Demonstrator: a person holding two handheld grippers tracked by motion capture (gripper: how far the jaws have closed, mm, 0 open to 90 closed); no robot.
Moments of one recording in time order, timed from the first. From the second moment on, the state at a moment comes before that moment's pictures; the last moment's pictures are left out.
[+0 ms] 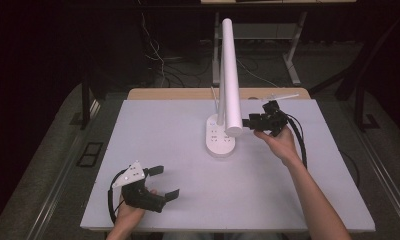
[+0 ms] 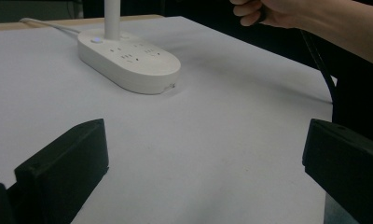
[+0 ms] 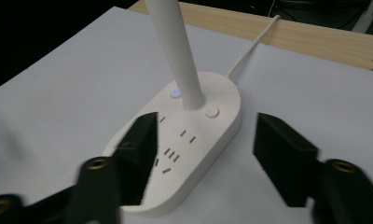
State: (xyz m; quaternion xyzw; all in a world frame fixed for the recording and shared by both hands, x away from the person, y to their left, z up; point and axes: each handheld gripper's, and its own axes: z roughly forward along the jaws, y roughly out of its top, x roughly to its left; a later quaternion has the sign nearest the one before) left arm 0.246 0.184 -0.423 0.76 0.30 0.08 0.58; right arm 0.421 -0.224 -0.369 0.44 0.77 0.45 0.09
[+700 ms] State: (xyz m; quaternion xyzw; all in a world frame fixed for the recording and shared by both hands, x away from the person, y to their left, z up) left arm 0.245 0.182 -0.424 0.76 0.30 0.08 0.58; right arm 0.331 -0.264 -0.370 0.43 0.77 0.47 0.07
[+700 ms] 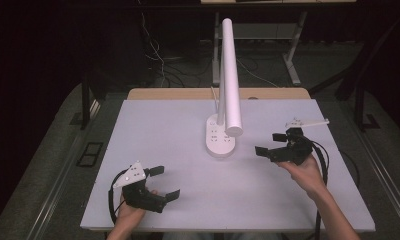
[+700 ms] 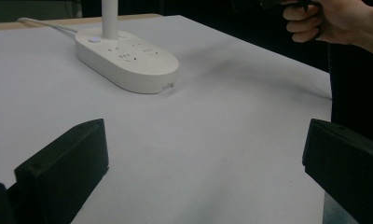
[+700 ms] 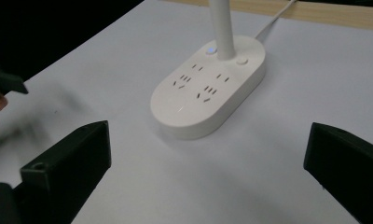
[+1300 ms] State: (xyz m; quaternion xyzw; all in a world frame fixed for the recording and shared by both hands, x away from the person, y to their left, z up) left arm 0.245 0.182 -0.424 0.76 0.30 0.08 0.57; right arm 0.256 -0.289 -0.409 0.45 0.75 0.47 0.08
